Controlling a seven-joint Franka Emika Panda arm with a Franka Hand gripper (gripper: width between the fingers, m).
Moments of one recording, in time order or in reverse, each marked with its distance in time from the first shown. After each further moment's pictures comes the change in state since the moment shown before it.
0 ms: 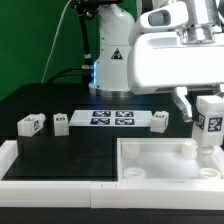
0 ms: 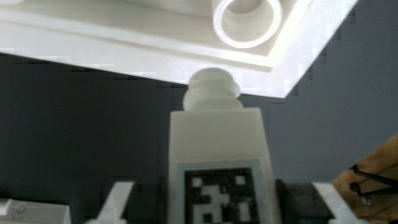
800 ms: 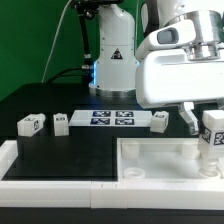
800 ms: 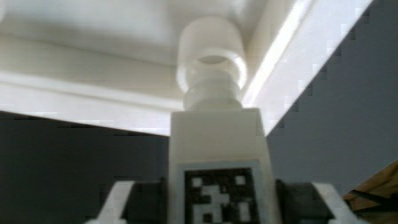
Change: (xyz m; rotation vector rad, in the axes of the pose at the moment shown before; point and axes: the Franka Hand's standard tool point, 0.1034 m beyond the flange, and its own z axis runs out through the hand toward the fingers) arm -0.019 -0.017 0.011 0.018 -0.037 -0.021
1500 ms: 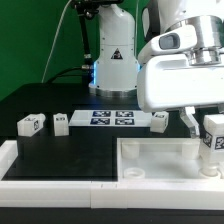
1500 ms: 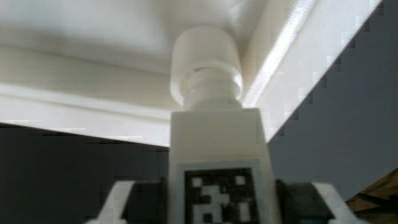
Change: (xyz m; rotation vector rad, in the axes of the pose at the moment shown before) arm -0.003 0.001 0.005 -0.002 0.003 -0.002
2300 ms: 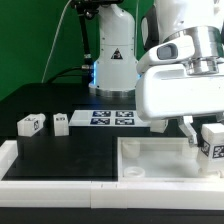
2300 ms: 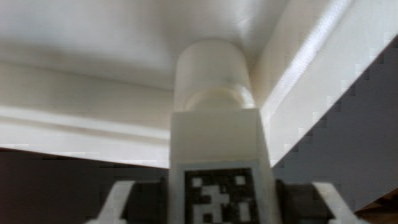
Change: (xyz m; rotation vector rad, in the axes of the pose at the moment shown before) arm -0.008 0.001 0.012 -0.003 0.007 0.003
